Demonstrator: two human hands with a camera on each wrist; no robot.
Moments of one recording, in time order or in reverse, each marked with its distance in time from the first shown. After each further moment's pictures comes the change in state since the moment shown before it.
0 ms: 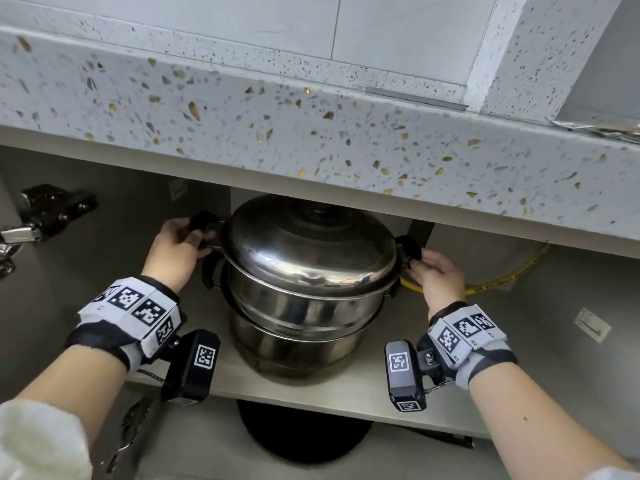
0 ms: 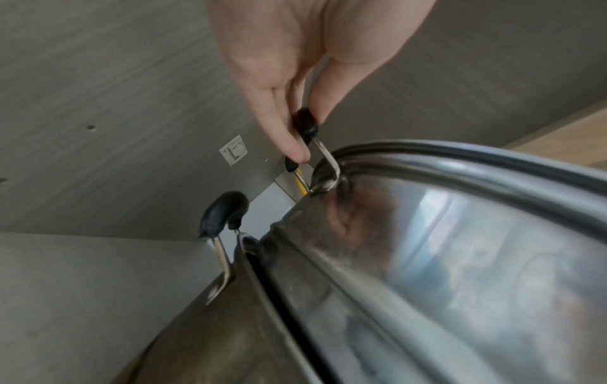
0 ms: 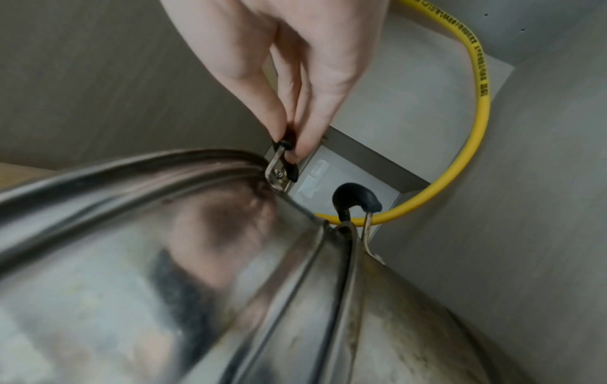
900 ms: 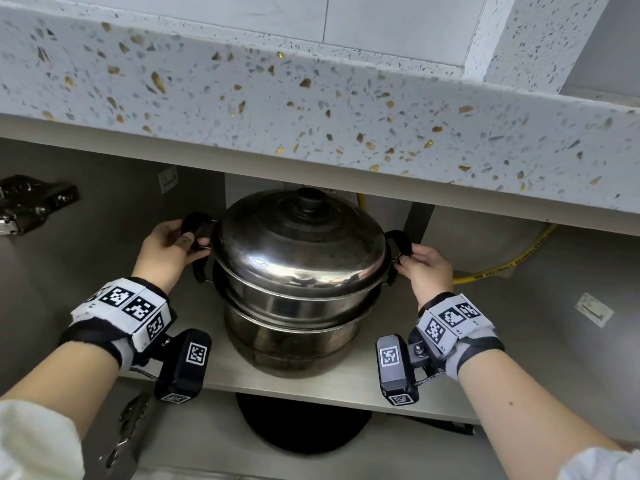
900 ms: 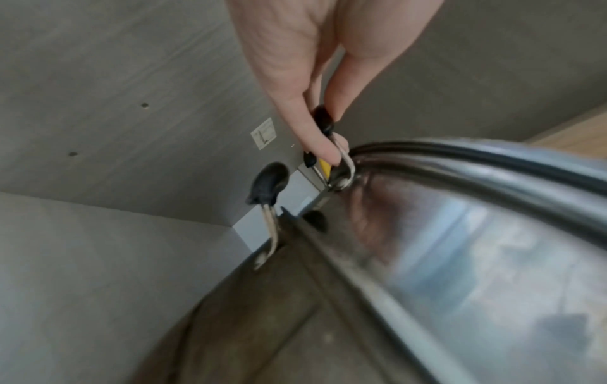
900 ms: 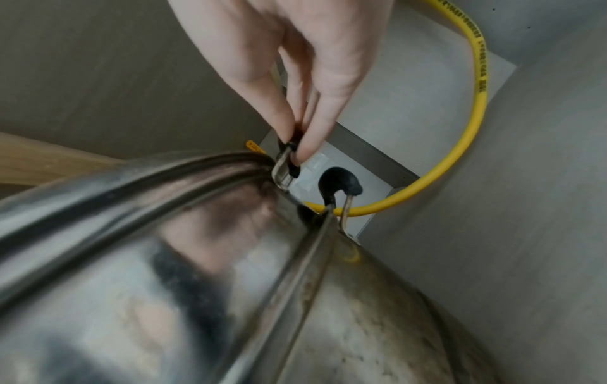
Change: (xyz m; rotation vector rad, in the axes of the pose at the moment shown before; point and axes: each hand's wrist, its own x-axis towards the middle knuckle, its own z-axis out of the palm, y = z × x) left_hand 0.011 -0.029 -0.004 -0.053 -0.031 -0.028; right_hand -0.004 0.009 0.003 0.039 -0.021 0.050
